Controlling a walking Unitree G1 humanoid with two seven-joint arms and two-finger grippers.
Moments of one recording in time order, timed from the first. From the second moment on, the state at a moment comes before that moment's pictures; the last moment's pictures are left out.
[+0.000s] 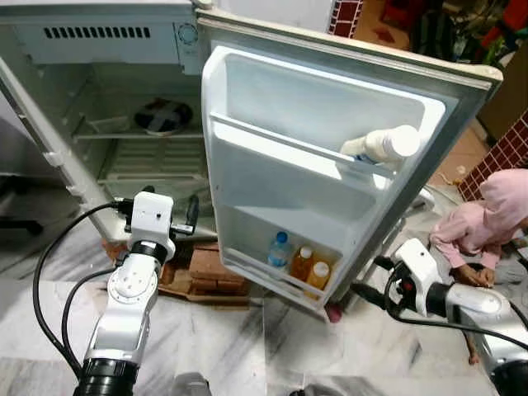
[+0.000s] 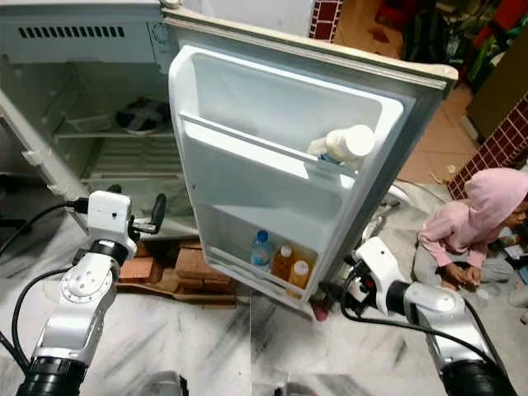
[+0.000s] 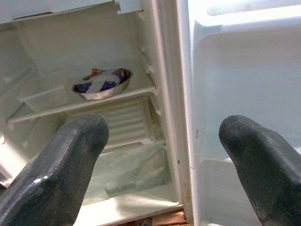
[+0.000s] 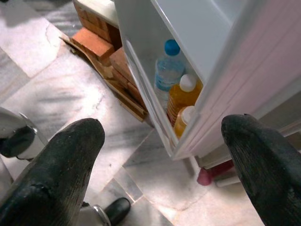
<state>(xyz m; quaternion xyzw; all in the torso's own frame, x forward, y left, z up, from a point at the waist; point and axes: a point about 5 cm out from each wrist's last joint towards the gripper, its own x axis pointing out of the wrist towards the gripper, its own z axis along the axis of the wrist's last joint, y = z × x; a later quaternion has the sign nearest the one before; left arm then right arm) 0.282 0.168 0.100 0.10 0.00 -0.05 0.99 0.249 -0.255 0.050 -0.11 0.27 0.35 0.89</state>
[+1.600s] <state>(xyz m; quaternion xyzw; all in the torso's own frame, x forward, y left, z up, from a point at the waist) 0.279 0.203 0.107 0.10 0.01 0.09 0.99 0.333 -0.202 0.110 0.02 -0.03 -0.06 1.00</state>
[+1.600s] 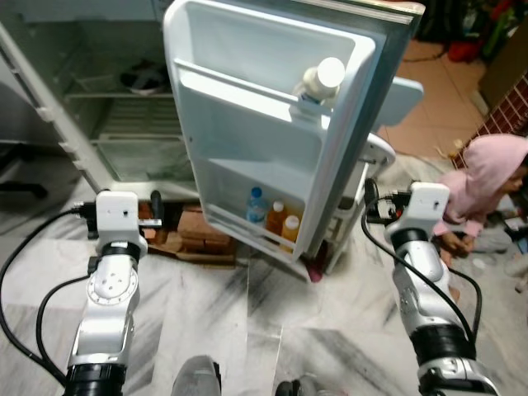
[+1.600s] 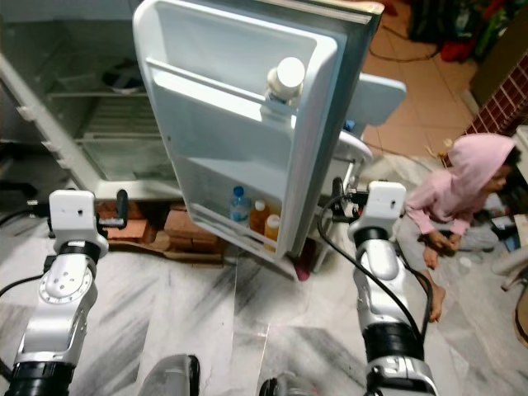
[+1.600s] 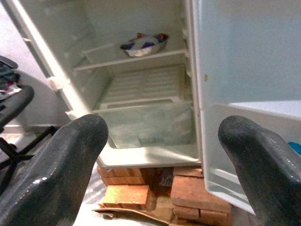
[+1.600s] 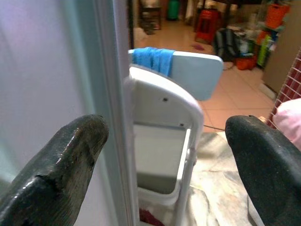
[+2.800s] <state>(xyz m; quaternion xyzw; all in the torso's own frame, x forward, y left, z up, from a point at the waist) 0.168 0.265 0.051 0.13 0.18 0.21 0.95 0.266 -0.122 0.113 0.18 0.09 0.55 0.81</state>
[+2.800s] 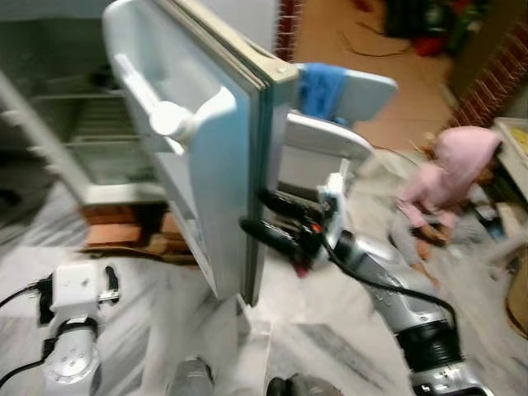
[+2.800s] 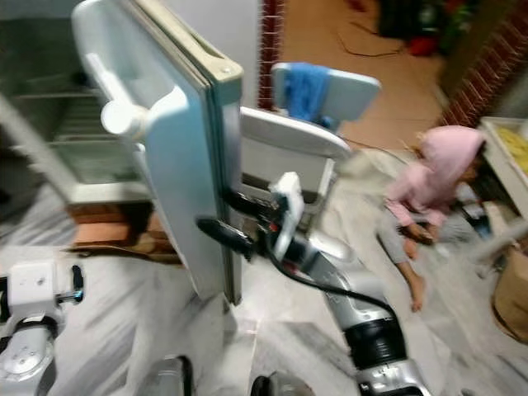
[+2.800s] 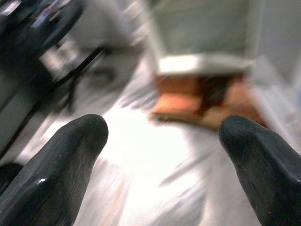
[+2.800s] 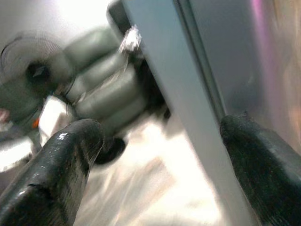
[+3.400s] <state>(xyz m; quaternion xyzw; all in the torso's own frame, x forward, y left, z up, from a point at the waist) 0.173 0.224 0.039 0.13 0.18 0.11 0.97 0.254 -0.170 0.073 0.01 0.22 0.56 0.80</state>
